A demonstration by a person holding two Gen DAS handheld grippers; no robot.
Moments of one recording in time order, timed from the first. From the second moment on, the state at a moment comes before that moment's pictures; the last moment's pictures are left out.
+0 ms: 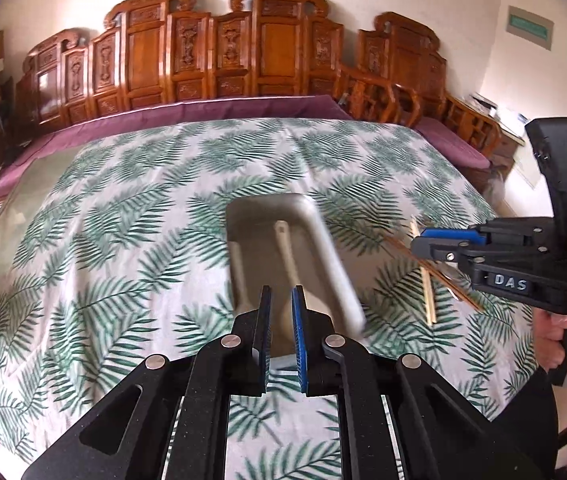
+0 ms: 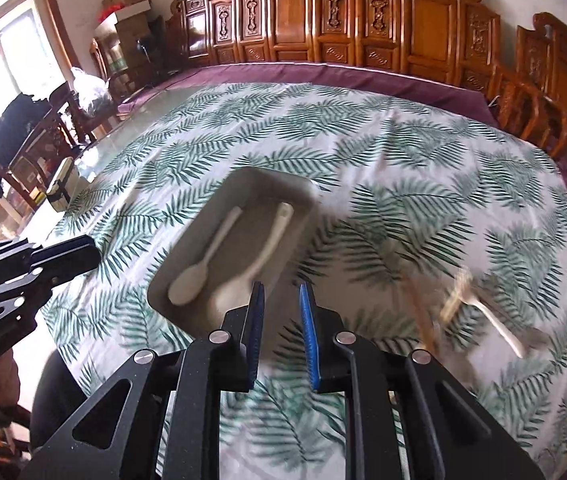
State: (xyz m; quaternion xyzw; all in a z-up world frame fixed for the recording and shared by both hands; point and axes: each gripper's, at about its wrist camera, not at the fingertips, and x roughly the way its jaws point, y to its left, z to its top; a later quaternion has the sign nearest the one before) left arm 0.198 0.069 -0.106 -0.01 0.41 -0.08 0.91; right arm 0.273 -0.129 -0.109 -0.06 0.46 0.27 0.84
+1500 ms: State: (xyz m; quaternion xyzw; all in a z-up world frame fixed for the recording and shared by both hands) left arm 0.237 -0.067 -0.161 0.03 0.46 -0.17 0.87; right arm 0.347 -0.295 -0.204 -0.09 0.53 0.16 0.83
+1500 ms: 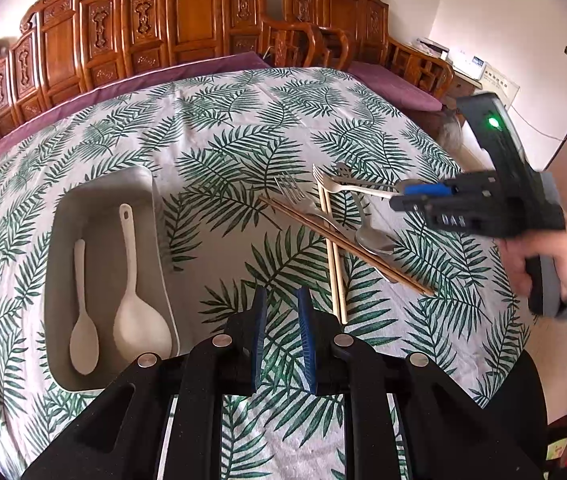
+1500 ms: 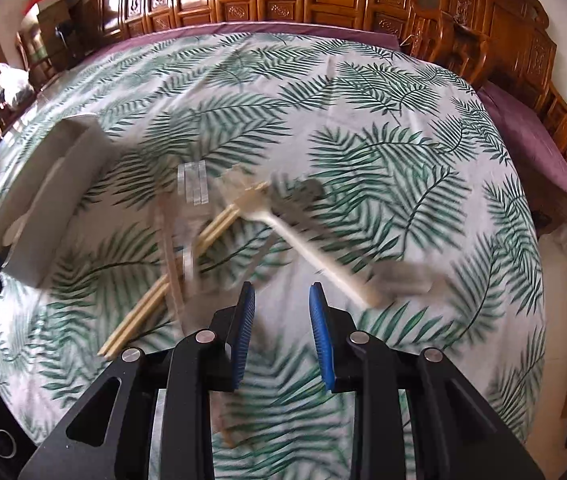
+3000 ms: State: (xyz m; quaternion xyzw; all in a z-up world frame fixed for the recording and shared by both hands) left arm 0.291 -0.124 -0.209 0.04 0.50 -0.17 0.85; right arm 0.326 -0.309 -0.211 -0.08 0.55 0.22 0.80
